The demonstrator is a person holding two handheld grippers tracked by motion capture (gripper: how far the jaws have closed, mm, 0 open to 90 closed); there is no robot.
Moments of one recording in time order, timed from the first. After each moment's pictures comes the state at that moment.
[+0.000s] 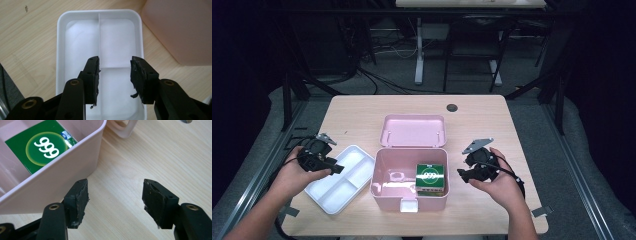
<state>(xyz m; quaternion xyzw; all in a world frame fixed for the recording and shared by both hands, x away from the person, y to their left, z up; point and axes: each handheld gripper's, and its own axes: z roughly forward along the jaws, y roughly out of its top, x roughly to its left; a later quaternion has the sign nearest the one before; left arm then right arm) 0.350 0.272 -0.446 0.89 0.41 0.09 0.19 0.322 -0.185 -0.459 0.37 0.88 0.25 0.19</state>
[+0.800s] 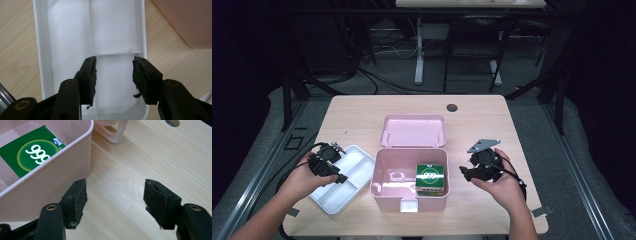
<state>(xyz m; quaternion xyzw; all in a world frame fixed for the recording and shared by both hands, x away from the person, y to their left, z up) 0.353 0.259 -0.475 0.91 0.40 0.05 0.12 0.321 -0.194 -0.462 0.39 0.85 0.28 0.21</state>
